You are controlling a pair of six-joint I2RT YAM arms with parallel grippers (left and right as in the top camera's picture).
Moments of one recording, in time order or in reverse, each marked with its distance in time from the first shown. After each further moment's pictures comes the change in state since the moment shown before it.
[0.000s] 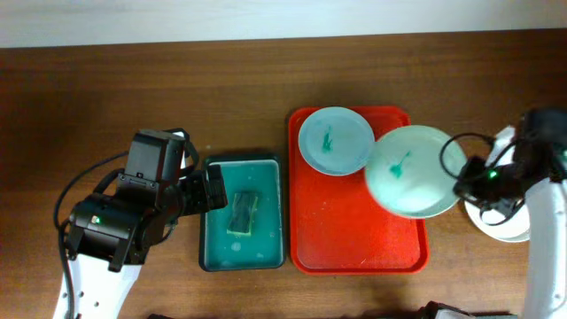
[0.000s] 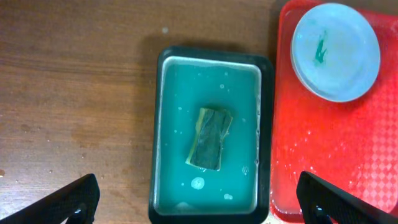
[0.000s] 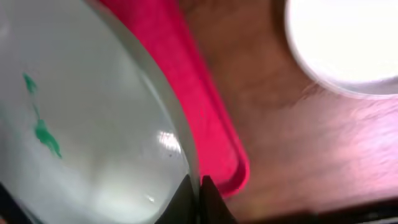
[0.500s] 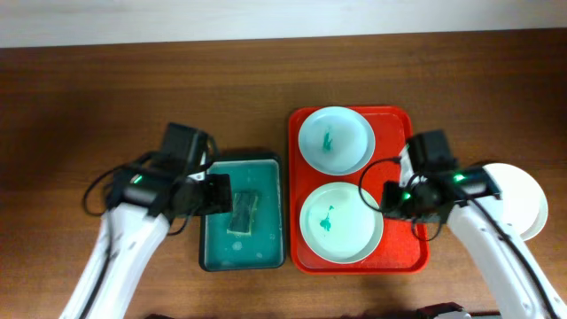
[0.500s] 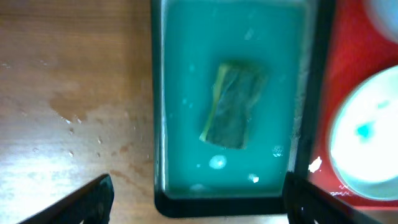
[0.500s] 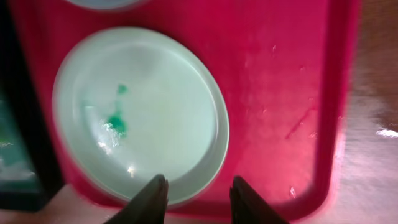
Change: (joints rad) left arm -0.004 0.164 -0.097 0.010 0.031 0.046; right arm 0.502 -0.072 -0.274 0.261 0.061 0.121
